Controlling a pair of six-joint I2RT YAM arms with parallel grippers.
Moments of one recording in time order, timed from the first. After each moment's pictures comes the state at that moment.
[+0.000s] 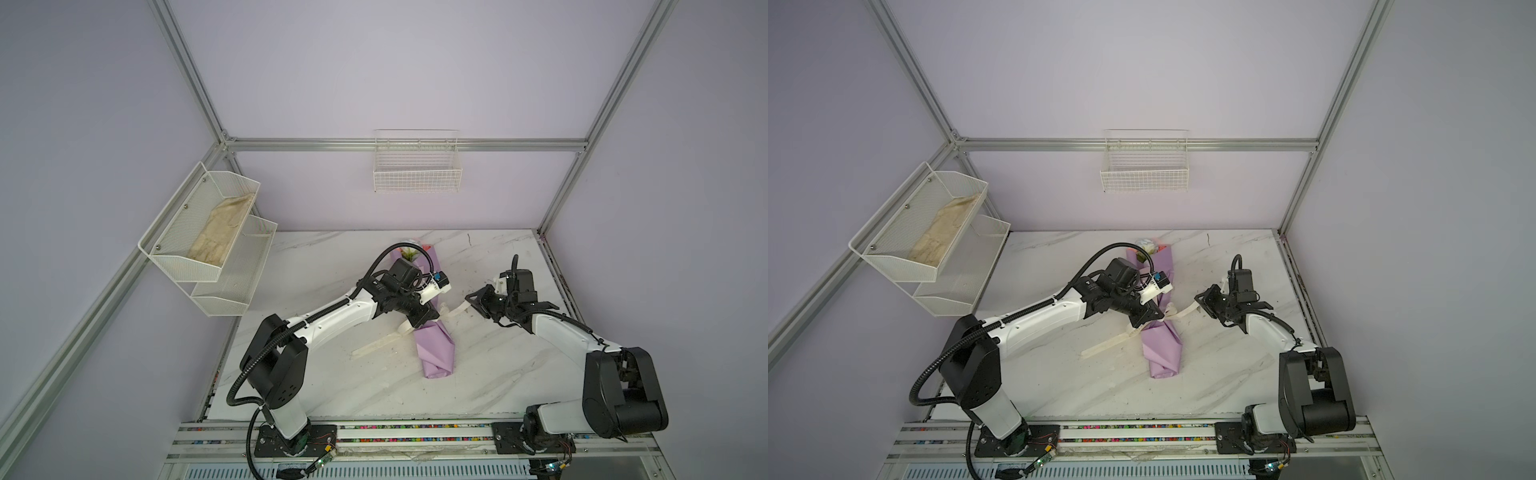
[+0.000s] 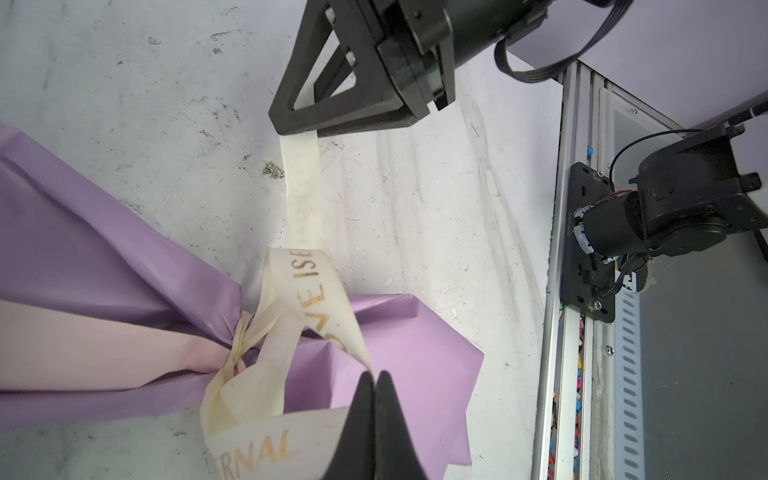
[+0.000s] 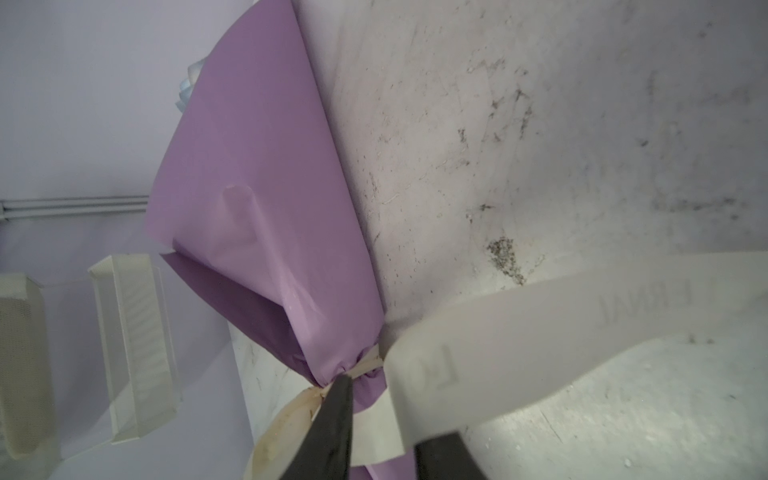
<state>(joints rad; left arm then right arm) -0.74 1.71 1.35 -0.50 0.50 0.16 0.13 1.37 0.75 -0.16 -0.48 0.90</state>
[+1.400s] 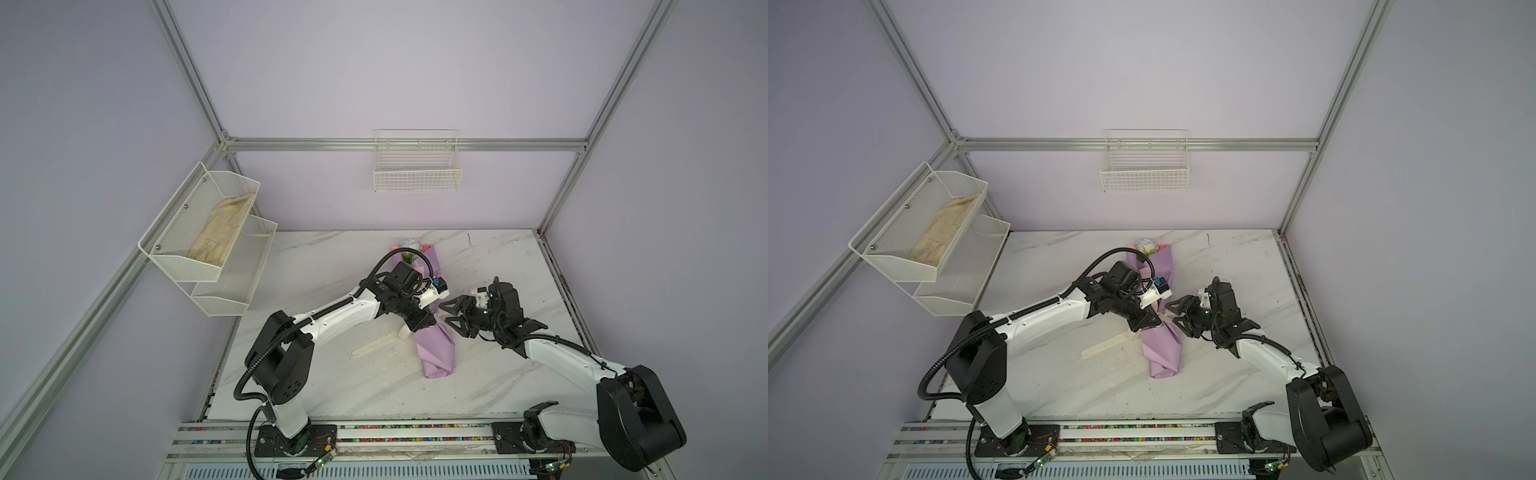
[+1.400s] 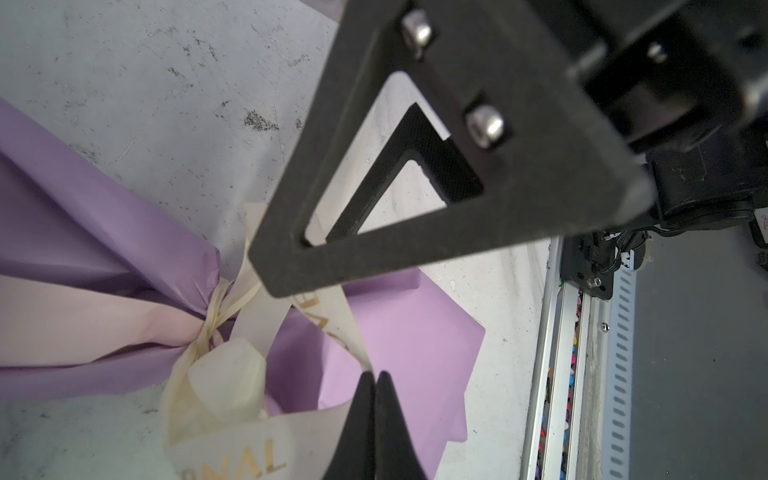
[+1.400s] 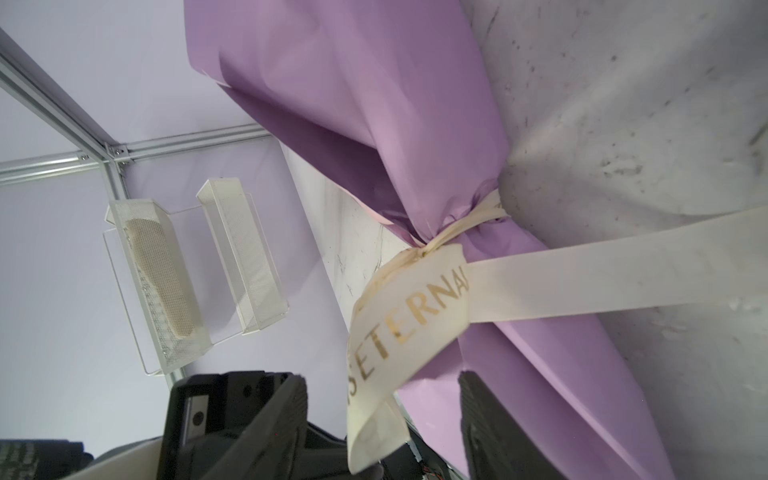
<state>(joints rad) -0.74 1.75 1.35 -0.56 0.51 0.17 0.37 1.28 0.61 0.08 -0.59 1.34</state>
